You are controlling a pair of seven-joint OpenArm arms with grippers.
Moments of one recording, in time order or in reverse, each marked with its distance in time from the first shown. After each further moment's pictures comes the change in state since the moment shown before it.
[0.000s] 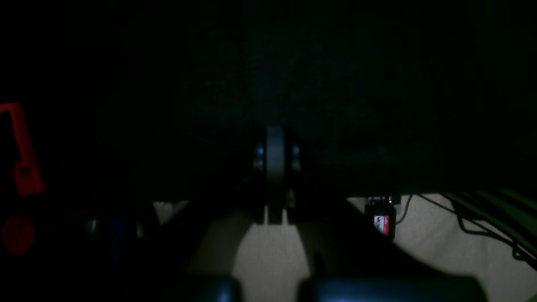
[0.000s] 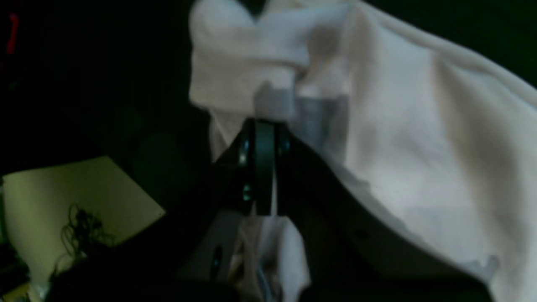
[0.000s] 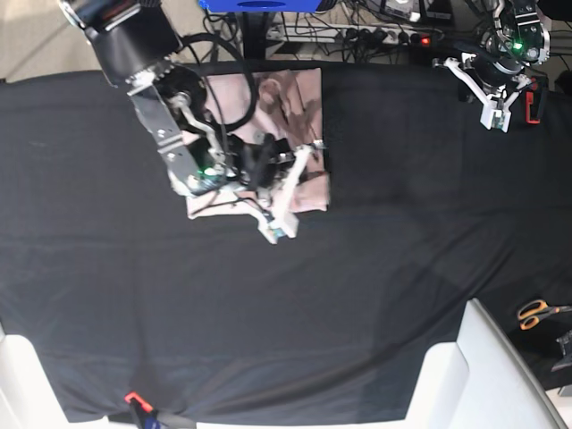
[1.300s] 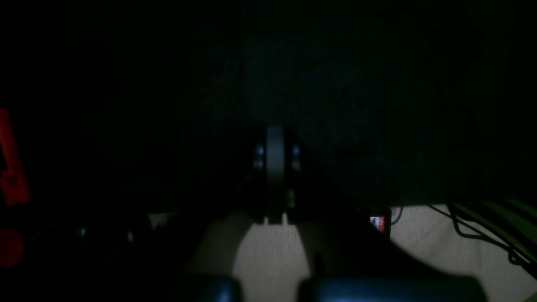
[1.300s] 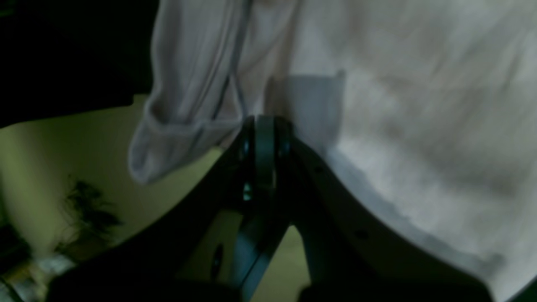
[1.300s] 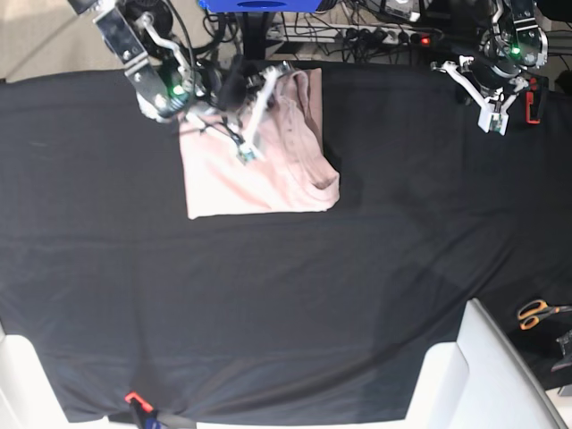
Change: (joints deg) left arm -2.4 0.0 0.4 -2.6 0.1 0.0 -0.1; right arm -14.8 9.4 -5.2 16.2 -0.9 -5.4 -4.1
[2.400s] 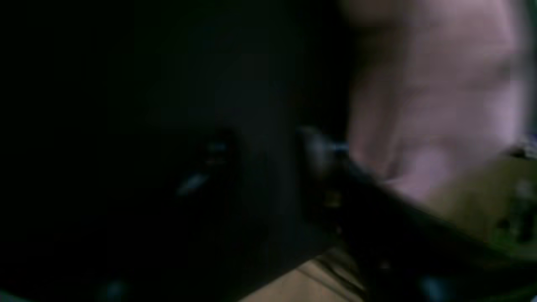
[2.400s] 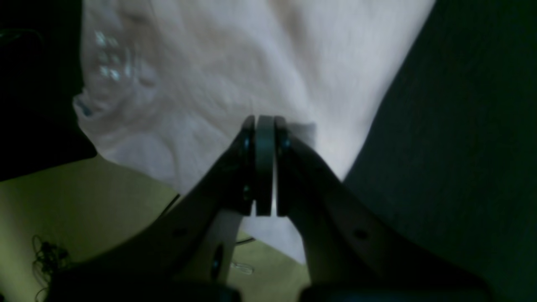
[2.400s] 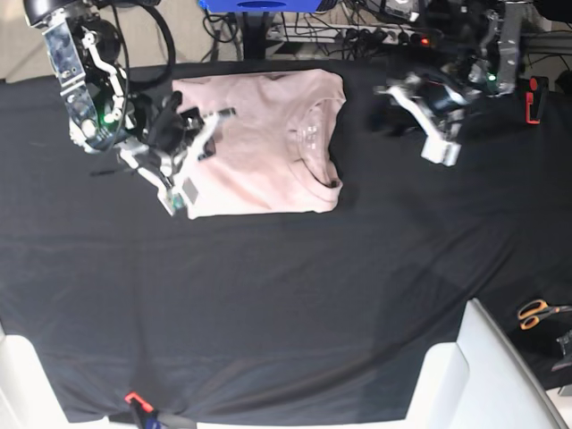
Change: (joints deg) left arm -5.4 -5.0 20.5 -1.3 -31.0 -6.0 0.4; right arm -1.9 6.2 15.5 8.5 0.9 0.7 -2.3
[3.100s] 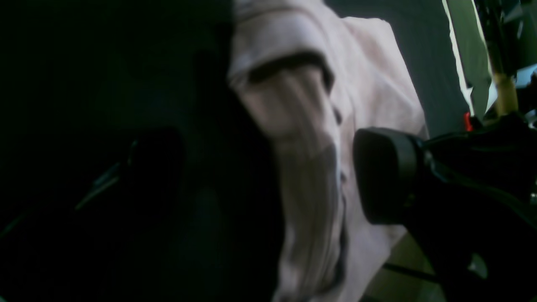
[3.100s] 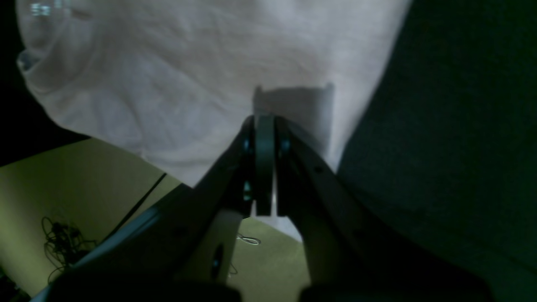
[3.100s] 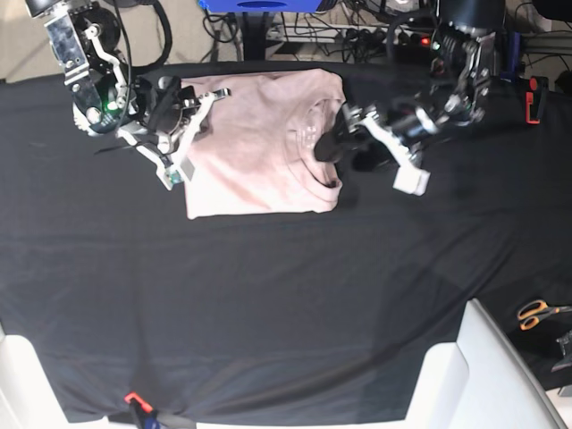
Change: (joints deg) left arm -11.8 6.1 4.0 -14.2 -3.5 -9.3 -1.5; right arm -1.7 -0.2 -0.2 -3.6 0.0 0.0 0.2
